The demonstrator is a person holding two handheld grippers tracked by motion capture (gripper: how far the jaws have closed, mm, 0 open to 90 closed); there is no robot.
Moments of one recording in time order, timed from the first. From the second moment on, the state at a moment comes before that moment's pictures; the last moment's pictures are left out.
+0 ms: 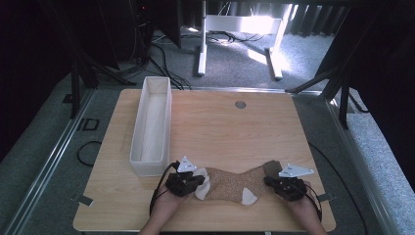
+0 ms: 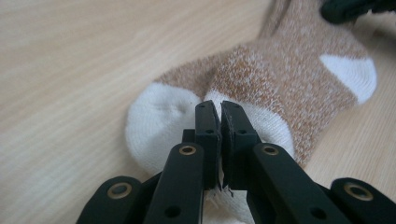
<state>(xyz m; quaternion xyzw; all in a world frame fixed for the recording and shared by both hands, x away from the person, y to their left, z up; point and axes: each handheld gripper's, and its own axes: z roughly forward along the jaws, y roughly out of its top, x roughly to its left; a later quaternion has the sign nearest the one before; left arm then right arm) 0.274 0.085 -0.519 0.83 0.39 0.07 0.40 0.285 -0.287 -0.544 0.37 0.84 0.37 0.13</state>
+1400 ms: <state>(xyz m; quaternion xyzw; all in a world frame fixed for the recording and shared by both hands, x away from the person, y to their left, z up) 0.296 0.086 -0.525 0.80 0.42 0.12 0.42 0.285 -0.287 -0.536 0.37 0.84 0.38 0.13</state>
